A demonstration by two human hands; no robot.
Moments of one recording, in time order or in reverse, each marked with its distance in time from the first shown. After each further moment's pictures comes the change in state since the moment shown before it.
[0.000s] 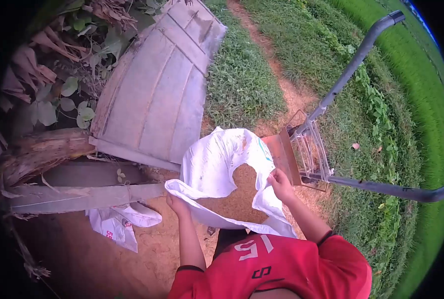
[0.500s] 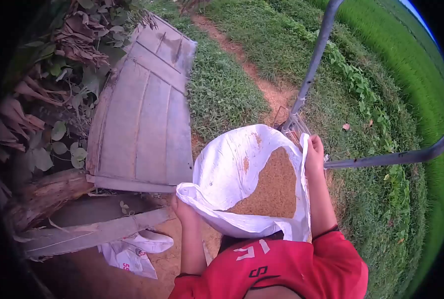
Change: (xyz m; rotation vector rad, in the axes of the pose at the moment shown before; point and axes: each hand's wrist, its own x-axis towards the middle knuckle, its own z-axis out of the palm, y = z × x) left_hand -0.039 0.093 0.096 -0.058 -0.248 -0.190; right_hand 0.008 -0.098 -0.079 0.359 0.649 -0.219
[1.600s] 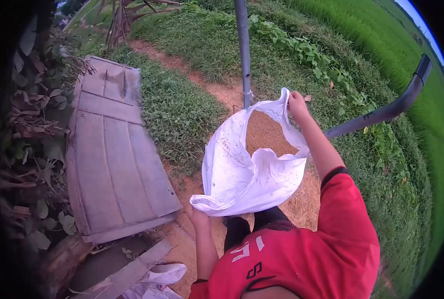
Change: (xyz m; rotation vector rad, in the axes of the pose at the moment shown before) left_hand -0.016 -0.079 0.065 0.233 -0.370 -0.135; right_hand 0.164 -0.008 -0.123 -0.364 0.250 0.064
